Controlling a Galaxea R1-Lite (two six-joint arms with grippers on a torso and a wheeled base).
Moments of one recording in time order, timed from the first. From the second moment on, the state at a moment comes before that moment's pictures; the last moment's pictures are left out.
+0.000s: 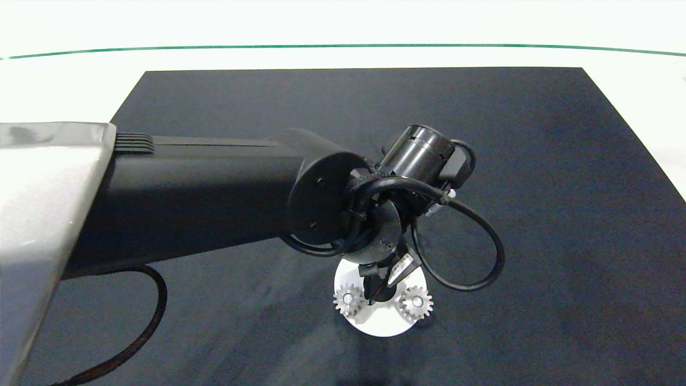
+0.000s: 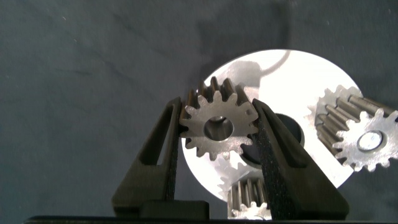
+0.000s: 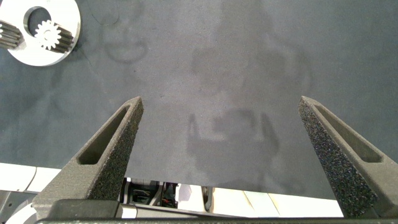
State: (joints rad) left arm -0.95 2.08 -1.87 0.64 0.44 0.24; right arm 0.49 0.57 -0.71 0.58 -0.34 0.21
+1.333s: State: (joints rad) left arm -1.01 2.09 -1.85 0.63 0.47 0.21; right arm 0.49 0.57 -0.71 0.58 -0.34 0.21
